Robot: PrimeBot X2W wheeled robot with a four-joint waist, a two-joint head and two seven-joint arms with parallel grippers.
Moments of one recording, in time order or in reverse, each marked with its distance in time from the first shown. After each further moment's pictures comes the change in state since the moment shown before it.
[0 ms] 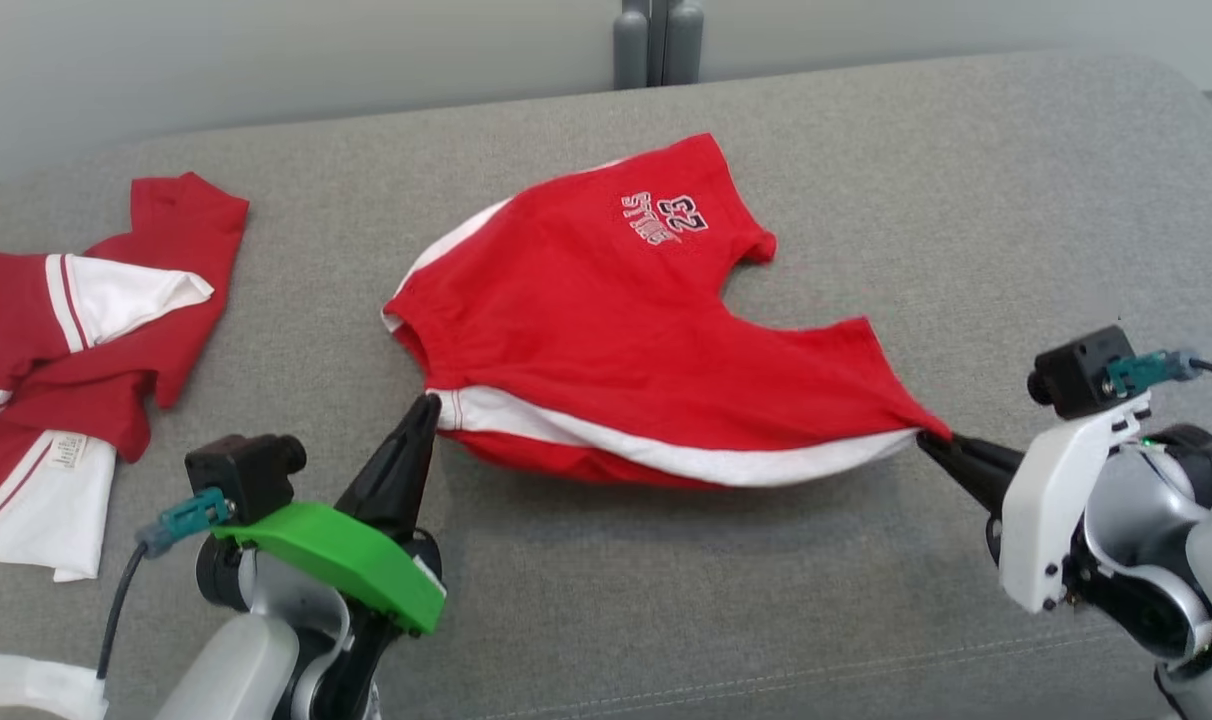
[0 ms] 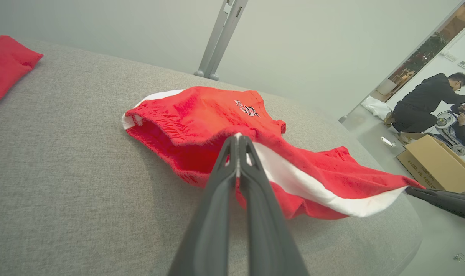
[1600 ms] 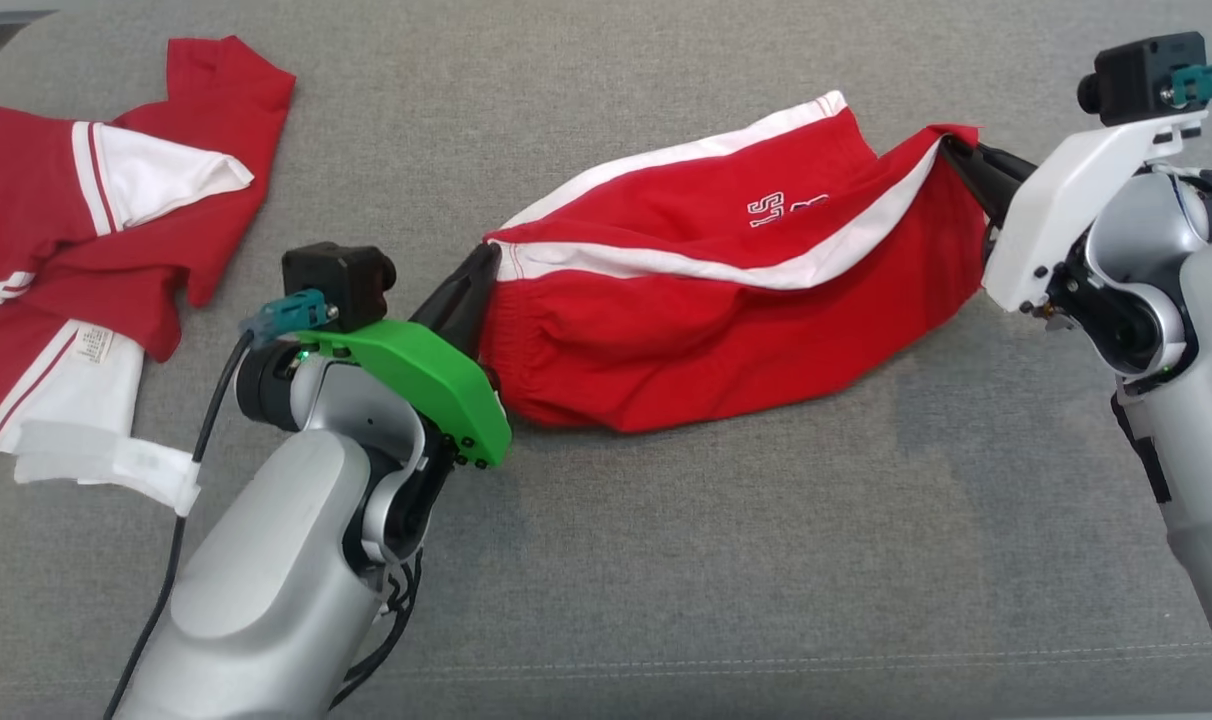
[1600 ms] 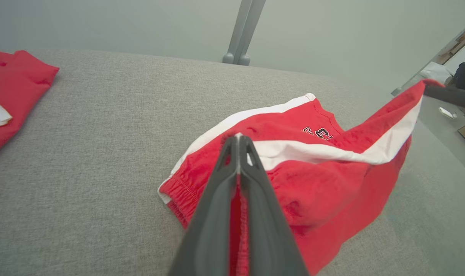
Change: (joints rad) left arm -0.326 -0.083 -0.103 0.161 0.125 0.063 0.127; right arm -0.464 0.173 -0.101 0.343 -0.088 0.000 -0.057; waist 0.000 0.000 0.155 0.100
